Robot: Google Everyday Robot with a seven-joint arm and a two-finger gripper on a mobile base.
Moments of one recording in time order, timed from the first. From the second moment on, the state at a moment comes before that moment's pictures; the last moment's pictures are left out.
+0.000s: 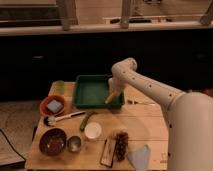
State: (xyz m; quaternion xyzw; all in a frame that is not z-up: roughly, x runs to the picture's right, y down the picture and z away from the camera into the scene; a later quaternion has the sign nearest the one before) arm 0.072 0.031 0.905 -0.19 -0.18 -0.41 0.87
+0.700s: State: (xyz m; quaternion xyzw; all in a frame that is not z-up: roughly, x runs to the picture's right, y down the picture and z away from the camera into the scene) arm 0.065 0.020 0.895 -0.19 -0.17 -0.42 0.87
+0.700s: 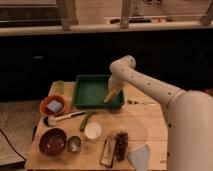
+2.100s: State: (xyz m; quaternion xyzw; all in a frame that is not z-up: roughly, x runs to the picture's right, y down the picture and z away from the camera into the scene) arm 0.079 -0.021 0.859 -0.16 -0.13 -0.40 0.89
